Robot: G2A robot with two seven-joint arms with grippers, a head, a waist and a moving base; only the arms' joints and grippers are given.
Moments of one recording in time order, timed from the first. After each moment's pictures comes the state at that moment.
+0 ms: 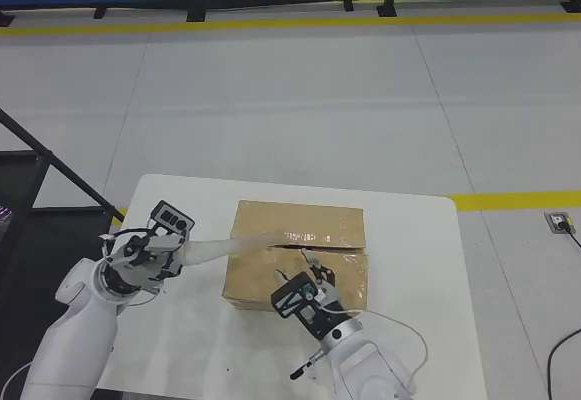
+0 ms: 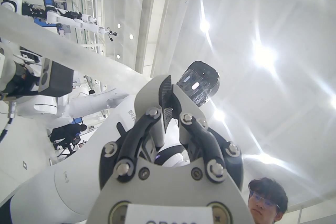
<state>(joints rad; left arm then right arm) 0.91 -1.08 -1.41 -1.38 -1.21 0.15 -1.47 -1.23 -1.42 0.98 -1.87 -1.78 -0.02 0.30</state>
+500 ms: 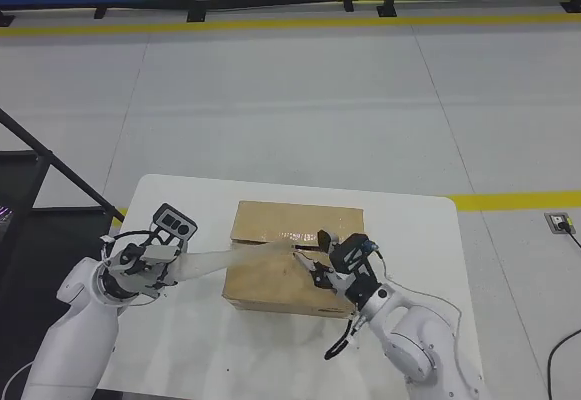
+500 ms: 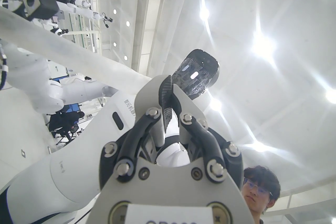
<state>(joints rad) 0.91 -1.08 -1.41 -1.40 -1.23 0.17 -1.53 -1.13 -1.40 1.25 -1.71 -1.14 -0.43 0.25</state>
